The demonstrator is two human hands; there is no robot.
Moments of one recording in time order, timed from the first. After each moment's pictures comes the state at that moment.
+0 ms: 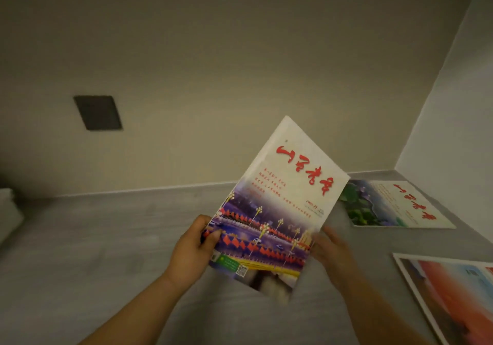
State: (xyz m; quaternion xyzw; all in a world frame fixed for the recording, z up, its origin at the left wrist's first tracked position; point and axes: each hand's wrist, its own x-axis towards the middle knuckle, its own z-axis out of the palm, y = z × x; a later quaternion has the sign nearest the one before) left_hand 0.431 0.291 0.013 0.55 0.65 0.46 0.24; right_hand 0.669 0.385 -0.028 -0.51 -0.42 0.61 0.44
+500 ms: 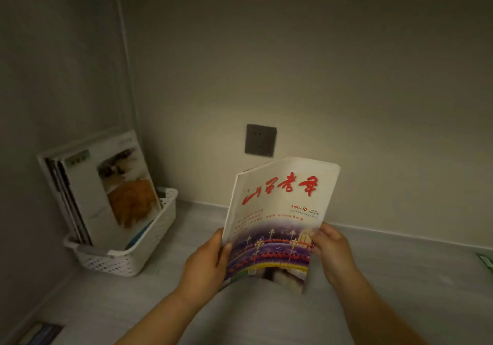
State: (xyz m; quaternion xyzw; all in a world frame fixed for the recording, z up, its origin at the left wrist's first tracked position) left_hand 0.175 0.173 0.032 0.49 0.75 0.44 0.10; right_hand 0.345 0.324 0.035 -0.40 -0.53 0.62 0.42
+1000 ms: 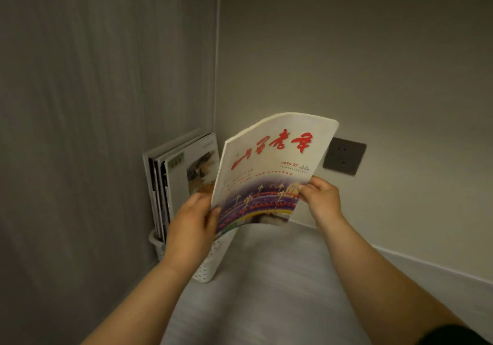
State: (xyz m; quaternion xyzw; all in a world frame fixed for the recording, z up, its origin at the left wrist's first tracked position) left_hand 0.019 0.104 0.082 0.42 0.77 0.46 -0.16; right_hand 0.126 0.299 0.103 -0.33 -0.65 0.55 0.42
